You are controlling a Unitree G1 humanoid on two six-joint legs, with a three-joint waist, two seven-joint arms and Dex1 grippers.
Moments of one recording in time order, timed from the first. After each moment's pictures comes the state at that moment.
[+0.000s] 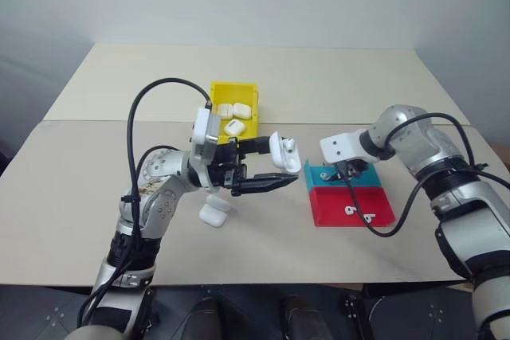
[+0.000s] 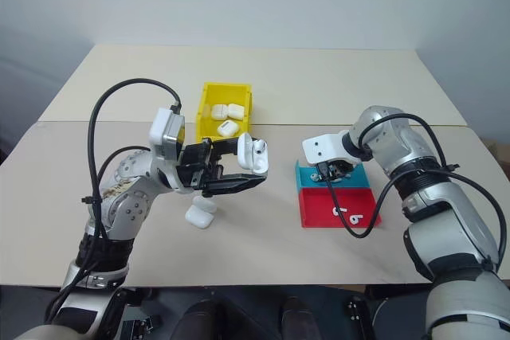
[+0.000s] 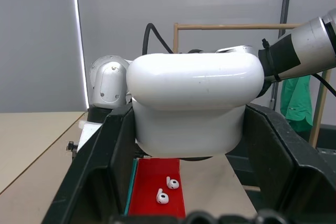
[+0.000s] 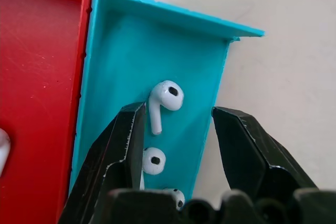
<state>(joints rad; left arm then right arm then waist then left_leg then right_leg) -0.55 0.35 -0.06 -0.19 -0.67 0.39 -1.17 -1.08 -0.69 0.55 0.77 -0.30 -0.21 1.37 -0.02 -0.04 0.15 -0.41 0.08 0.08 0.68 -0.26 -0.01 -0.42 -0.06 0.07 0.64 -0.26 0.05</state>
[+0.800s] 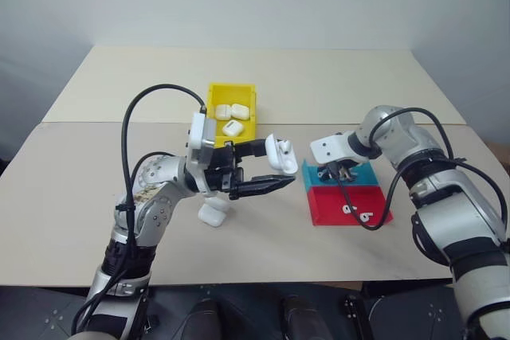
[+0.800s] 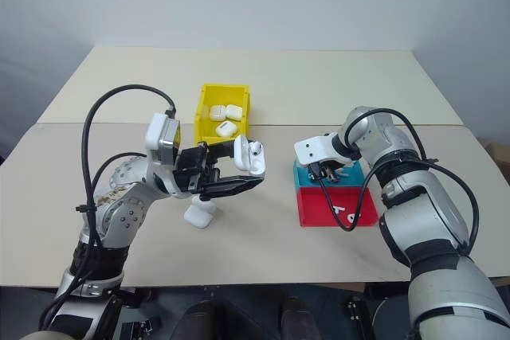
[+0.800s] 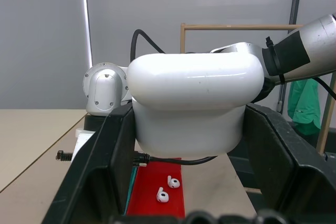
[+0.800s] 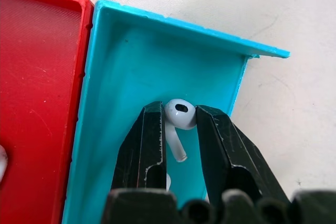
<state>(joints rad) -0.50 0.38 -0.06 -0.24 -0.69 0.40 -1.12 -1.15 -0.59 0.51 0.98 -0.37 -0.29 1.39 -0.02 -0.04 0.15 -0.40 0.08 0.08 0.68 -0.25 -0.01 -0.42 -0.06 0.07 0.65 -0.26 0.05</state>
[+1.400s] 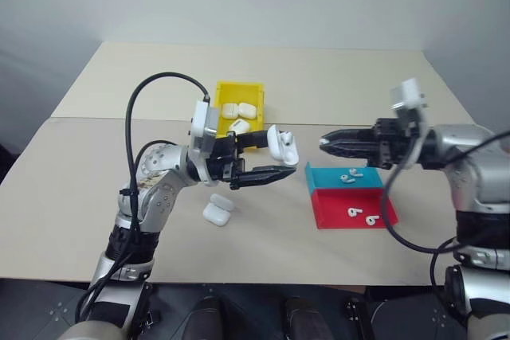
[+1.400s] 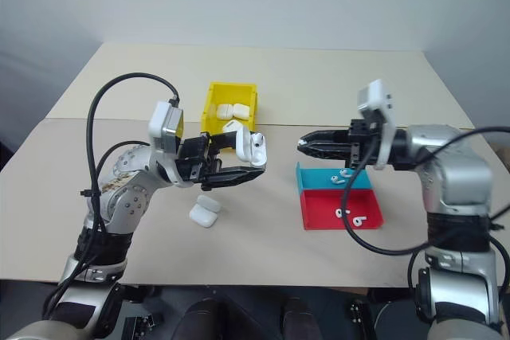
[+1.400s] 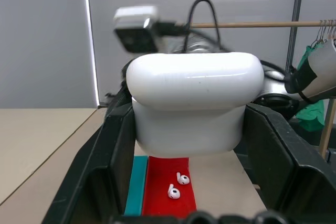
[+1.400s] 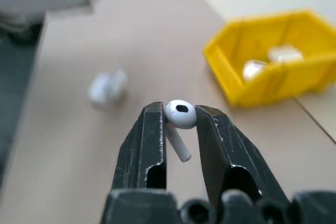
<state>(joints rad) -0.59 0.37 -0.07 -0.13 -0.67 0.37 -1.18 -0.62 -0.67 -0.24 -0.14 0.56 0.79 1.29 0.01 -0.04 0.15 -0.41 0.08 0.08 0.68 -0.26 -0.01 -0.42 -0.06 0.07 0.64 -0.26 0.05</state>
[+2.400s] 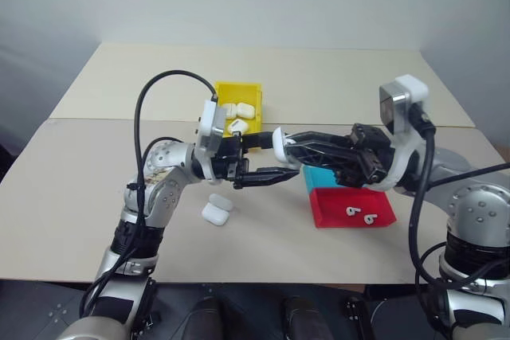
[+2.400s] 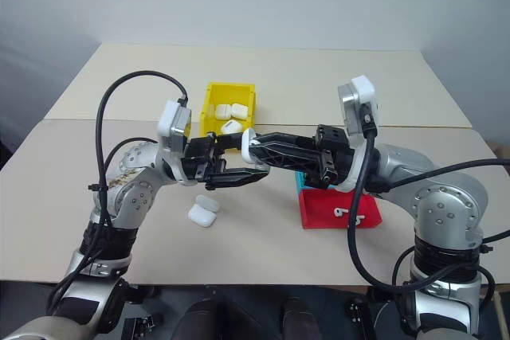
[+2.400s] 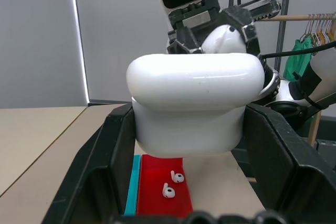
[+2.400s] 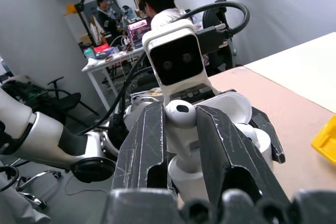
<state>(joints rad) -0.62 0.36 -0.08 -0.09 -0.65 0.37 -1.22 -0.57 -0.57 -0.22 -0.43 1.19 1.03 0.76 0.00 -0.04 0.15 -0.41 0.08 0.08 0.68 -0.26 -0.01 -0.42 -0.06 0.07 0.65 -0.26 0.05</state>
